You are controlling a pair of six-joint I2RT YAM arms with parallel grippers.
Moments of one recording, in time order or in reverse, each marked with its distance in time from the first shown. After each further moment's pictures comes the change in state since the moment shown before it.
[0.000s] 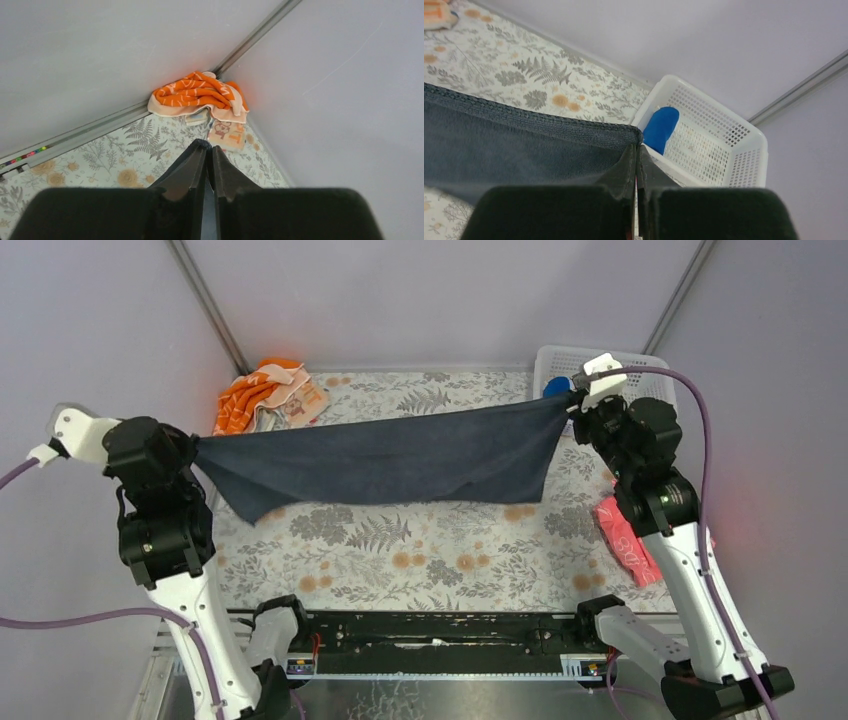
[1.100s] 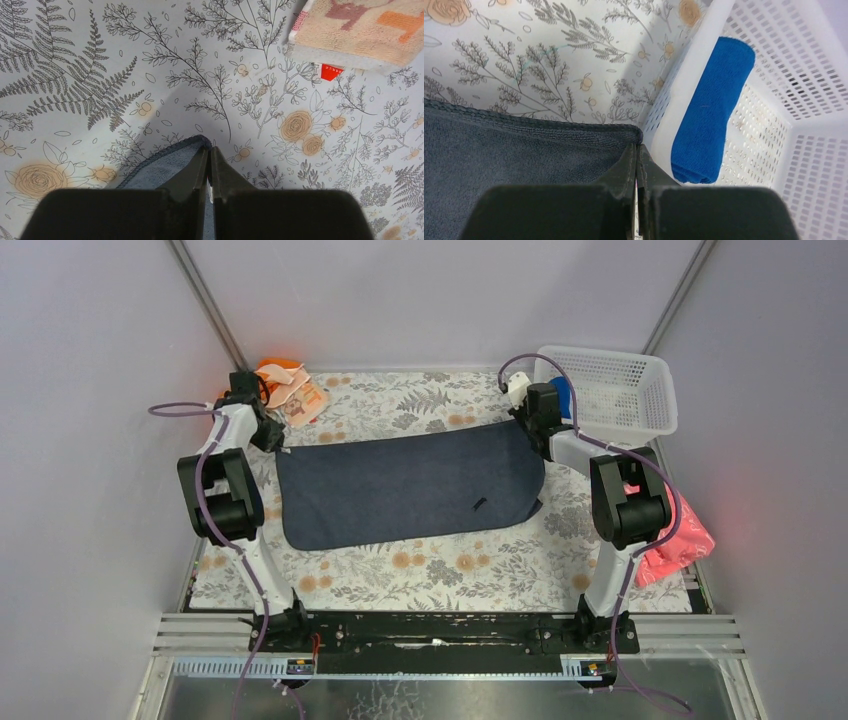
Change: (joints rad) left arm -0.052 1.021 -0.058 0.222 0.294 -0.076; right arm -0.039 0.940 -0.005 0.524 0.196 -0.166
